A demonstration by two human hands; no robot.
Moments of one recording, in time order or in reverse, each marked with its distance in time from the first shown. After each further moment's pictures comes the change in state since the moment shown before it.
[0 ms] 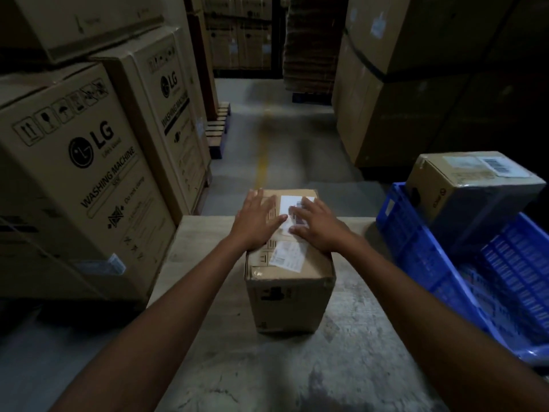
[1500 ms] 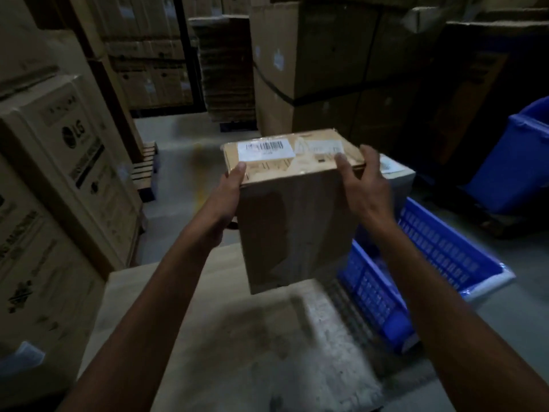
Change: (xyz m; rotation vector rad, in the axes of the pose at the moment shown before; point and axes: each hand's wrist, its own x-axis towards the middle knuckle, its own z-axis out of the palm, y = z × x) left_hand -0.027 0.188 -0.093 -0.957 -0.068 -0.059; right_hand -0.145 0.082 -0.149 0.595 0.942 0.371
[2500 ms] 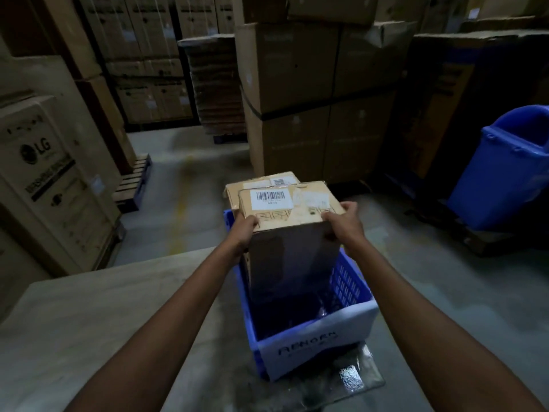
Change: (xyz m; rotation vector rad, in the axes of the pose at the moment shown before) left_hand 0.057 -0.027 0.376 -0.006 0.007 -0.139; right_hand 0.174 0.280 -0.203 0.178 -0.183 0.370
